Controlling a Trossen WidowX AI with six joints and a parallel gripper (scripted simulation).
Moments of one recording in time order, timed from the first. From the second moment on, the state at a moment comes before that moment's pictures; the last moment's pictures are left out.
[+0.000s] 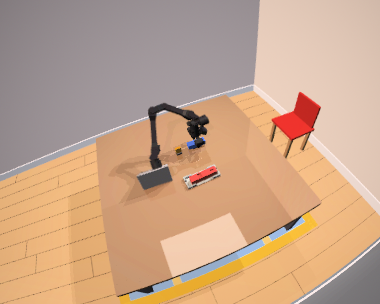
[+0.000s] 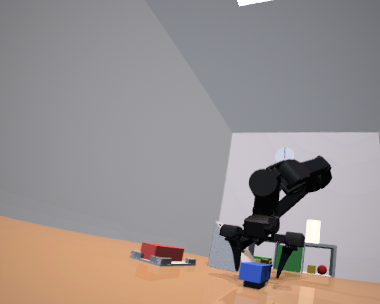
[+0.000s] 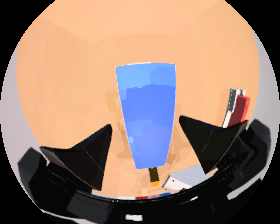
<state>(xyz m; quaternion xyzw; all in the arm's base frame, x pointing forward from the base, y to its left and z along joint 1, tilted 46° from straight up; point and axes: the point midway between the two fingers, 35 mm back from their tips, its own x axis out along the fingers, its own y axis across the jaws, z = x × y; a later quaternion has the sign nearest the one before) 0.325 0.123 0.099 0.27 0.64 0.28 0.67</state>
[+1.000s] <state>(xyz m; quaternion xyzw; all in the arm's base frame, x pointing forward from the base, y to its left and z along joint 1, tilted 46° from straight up) 0.325 0.104 0.112 0.28 0.64 0.28 0.66</state>
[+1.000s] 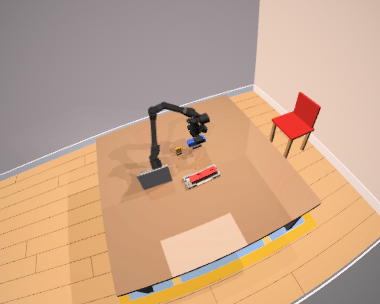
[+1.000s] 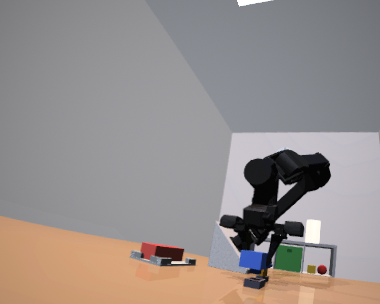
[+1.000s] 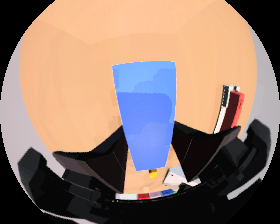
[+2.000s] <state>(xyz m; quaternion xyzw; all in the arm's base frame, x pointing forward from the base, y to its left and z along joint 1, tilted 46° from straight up) 0.320 0.038 0.175 0.28 0.64 0.28 0.66</state>
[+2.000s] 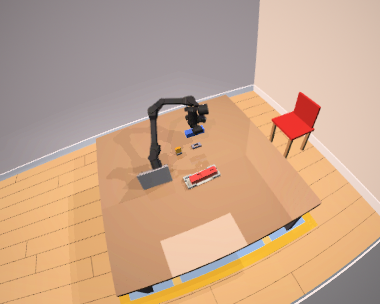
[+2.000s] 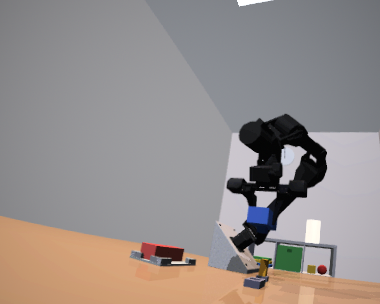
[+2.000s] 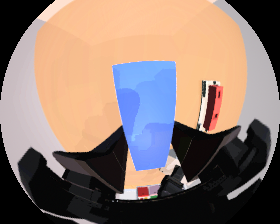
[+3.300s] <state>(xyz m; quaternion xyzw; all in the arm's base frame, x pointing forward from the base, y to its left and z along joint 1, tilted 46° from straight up) 0.326 -0.030 0.112 0.41 0.68 0.12 0.59</state>
